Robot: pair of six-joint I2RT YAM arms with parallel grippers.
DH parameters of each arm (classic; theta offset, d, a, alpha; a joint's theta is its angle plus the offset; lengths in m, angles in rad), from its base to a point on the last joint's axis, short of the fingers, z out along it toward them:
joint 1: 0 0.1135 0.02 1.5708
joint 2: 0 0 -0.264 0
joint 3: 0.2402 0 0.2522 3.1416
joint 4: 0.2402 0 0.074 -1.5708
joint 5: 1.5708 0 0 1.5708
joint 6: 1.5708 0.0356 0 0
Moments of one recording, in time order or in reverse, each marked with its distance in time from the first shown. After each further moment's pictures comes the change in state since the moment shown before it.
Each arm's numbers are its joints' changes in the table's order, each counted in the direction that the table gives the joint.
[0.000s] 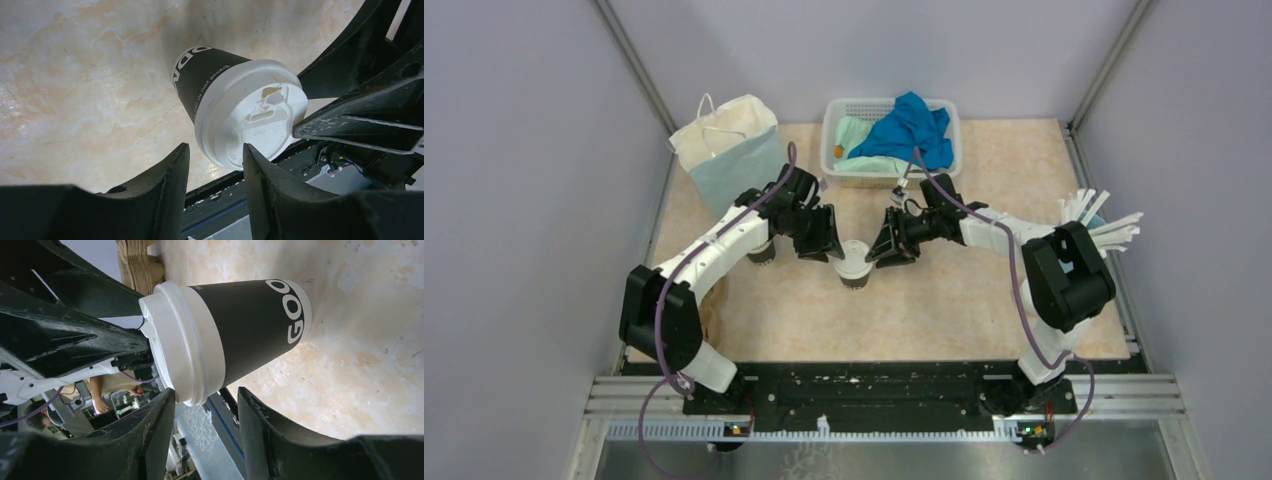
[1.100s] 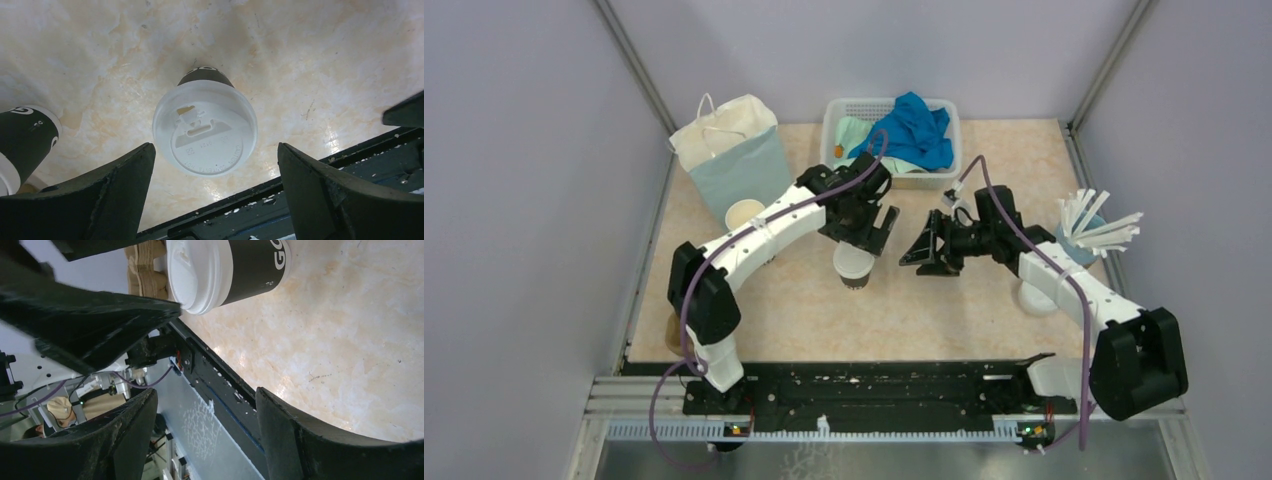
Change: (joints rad) left arm -0.309 -0.257 0.444 0.292 -0.378 0.240; right arm -0.126 0.517 -0.234 0.185 0.106 0.008
